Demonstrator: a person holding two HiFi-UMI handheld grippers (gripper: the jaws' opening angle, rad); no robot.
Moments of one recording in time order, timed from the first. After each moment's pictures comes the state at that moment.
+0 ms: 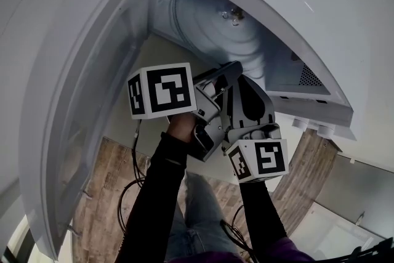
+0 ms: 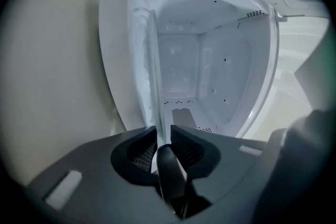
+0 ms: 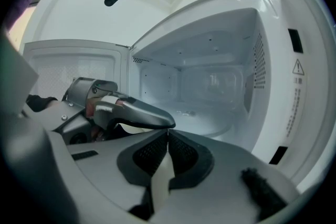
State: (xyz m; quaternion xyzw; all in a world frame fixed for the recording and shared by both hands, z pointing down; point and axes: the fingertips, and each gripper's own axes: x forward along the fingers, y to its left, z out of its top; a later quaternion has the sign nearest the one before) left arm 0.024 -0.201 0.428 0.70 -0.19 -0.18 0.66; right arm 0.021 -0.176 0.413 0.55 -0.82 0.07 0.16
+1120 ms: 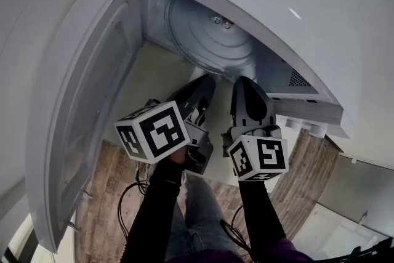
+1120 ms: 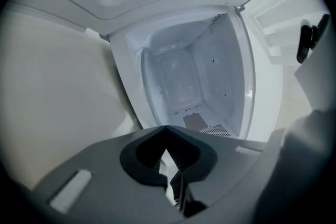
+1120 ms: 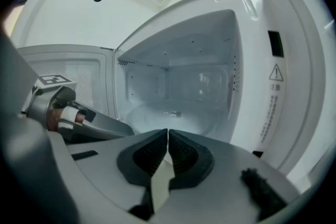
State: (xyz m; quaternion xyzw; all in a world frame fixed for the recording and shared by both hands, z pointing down) left arm -0.013 -0.179 0.438 0.72 -0.34 -0.16 0.58; right arm 0.051 -0.178 0.406 0.59 -0.78 0.09 0.16
